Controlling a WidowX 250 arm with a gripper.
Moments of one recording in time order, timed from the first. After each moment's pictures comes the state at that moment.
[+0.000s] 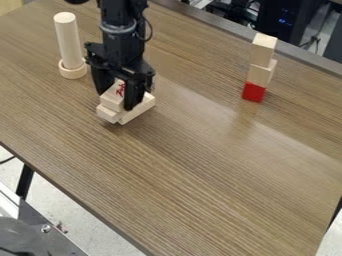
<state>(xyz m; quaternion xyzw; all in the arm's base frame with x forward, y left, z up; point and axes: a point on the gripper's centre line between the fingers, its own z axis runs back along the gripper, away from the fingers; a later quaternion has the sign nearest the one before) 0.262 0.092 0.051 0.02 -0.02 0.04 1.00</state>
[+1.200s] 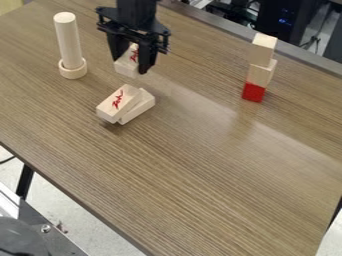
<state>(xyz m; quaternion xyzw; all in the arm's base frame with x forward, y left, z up) 0.305 0.090 0.078 0.03 -0.05 0.07 1.00</state>
